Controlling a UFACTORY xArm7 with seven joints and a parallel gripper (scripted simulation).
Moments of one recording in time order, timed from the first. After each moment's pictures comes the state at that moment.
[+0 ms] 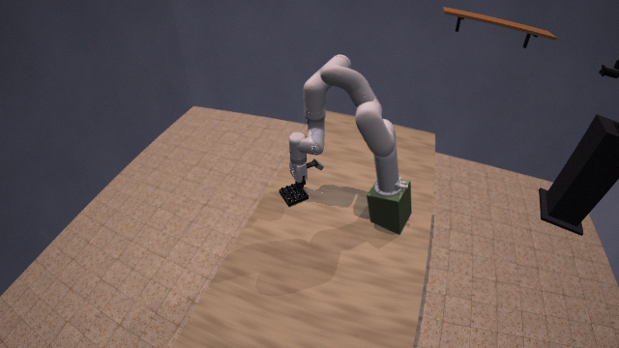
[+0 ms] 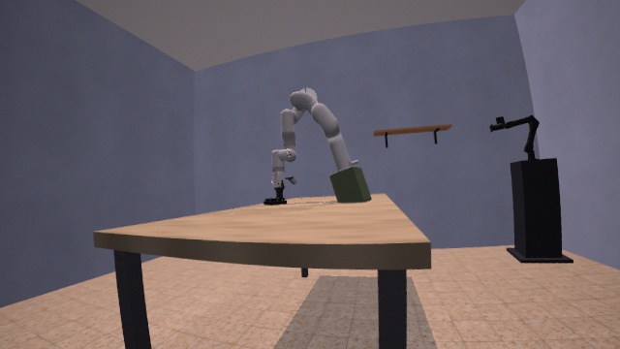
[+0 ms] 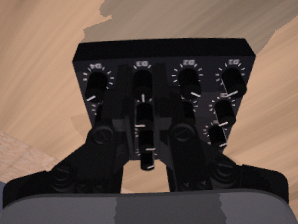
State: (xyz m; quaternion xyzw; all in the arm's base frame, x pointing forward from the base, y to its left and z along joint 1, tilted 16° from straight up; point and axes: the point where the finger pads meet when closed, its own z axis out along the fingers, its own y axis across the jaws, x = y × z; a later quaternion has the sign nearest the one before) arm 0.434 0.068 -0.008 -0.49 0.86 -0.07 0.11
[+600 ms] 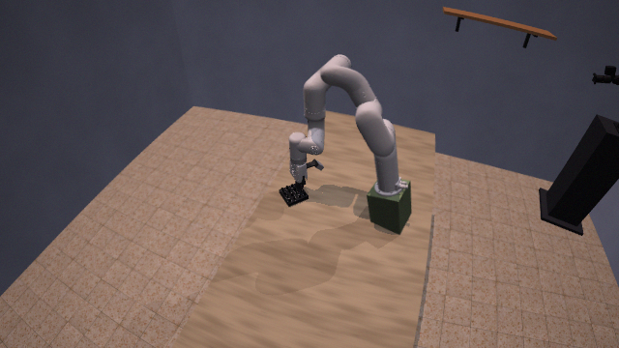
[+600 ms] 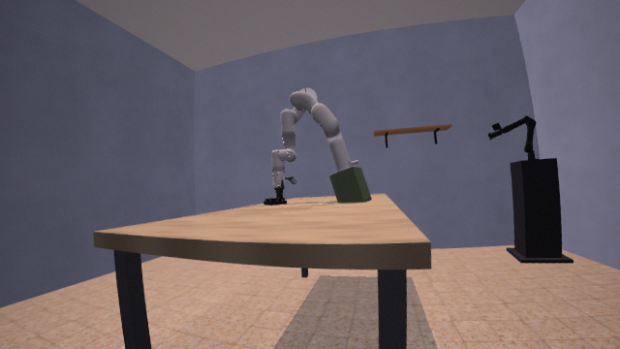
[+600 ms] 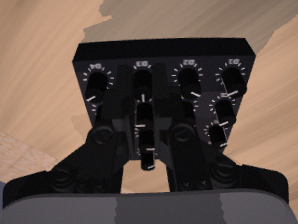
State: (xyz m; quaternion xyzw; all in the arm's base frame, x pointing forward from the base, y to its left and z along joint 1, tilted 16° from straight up) arm 0.434 0.068 -0.008 -0.49 0.86 -0.07 0.11
